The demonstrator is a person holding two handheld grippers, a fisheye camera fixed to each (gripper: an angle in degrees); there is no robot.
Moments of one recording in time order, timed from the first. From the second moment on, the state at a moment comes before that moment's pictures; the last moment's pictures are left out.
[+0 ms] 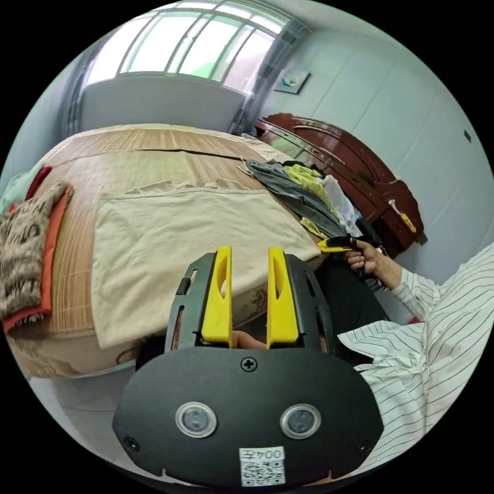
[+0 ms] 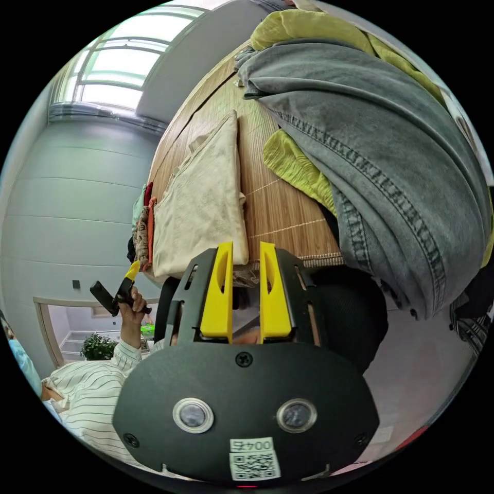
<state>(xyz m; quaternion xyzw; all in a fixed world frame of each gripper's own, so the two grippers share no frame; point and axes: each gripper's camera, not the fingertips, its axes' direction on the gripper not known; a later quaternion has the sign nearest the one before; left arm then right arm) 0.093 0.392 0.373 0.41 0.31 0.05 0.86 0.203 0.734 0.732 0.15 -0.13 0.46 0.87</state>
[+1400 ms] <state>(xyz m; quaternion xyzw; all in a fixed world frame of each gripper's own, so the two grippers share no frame) 0.451 0.255 0.284 0.40 0.15 0.22 0.88 0.257 0.747 0.690 0.18 -0.22 0.42 0.86</state>
